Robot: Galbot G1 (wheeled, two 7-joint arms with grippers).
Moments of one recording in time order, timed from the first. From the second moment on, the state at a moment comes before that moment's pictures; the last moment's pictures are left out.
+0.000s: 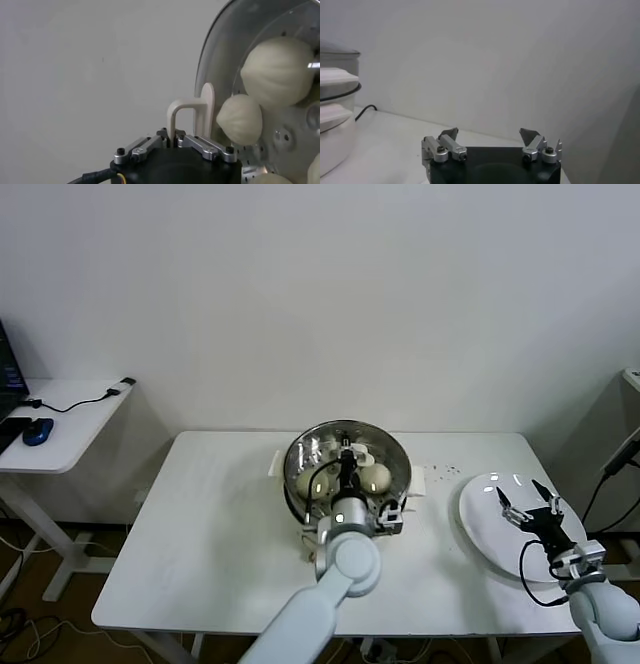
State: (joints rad) left arm 0.82 -1.60 0.20 -1.56 1.58 0.74 0.26; right arm -1.22 0.98 0.66 1.40 0.42 0.16 -0.27
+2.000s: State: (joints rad) left arm 1.22 -1.24 -0.14 -2.13 0.90 0.71 0.03; right arm -1.27 1.02 0.72 1.48 0.37 0.08 -0.24
